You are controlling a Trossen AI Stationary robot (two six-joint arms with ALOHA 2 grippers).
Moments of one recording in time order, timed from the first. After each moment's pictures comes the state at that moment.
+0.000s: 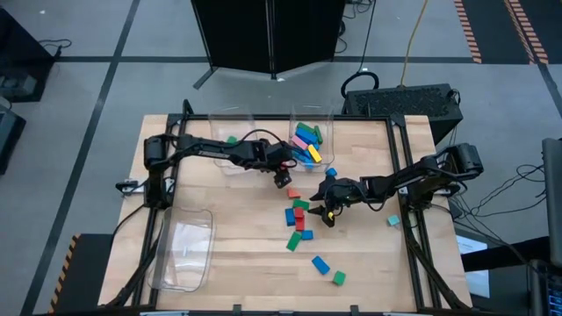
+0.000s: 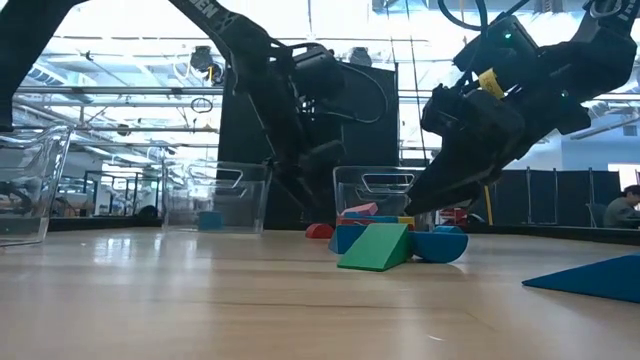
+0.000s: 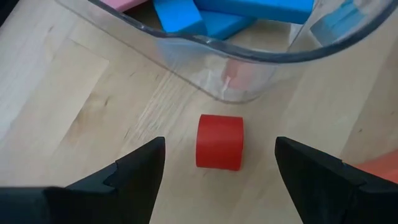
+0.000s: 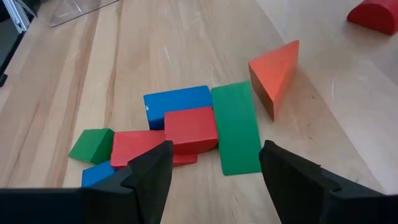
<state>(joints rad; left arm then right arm) 0.22 1.95 1.29 -0.40 -0.18 -0.22 0.05 1.53 0.44 0.50 -0.01 0.42</state>
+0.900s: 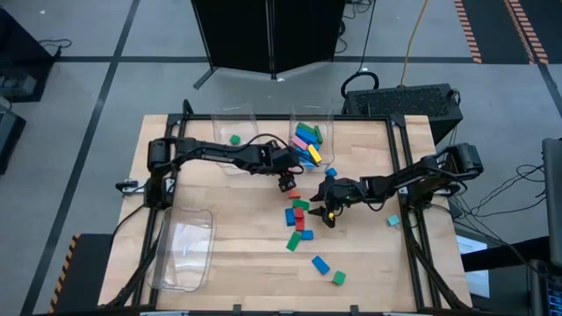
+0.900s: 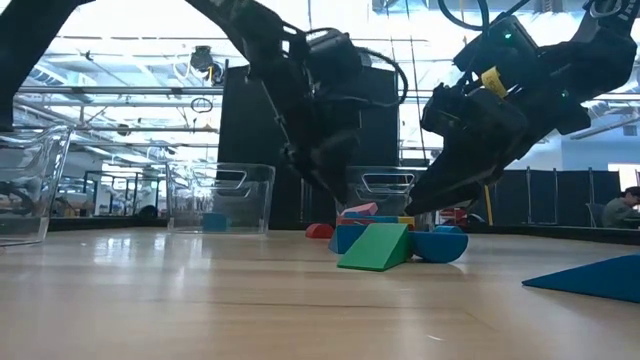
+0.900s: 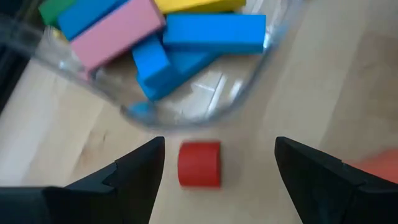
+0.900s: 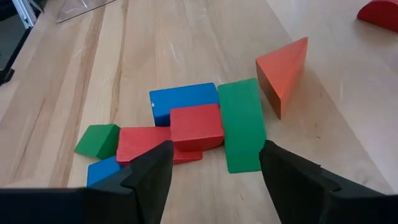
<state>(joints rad) 0.17 1.98 1.40 -0.45 -0.26 -0.12 0.05 1.53 0.44 0.50 -0.03 0.41</state>
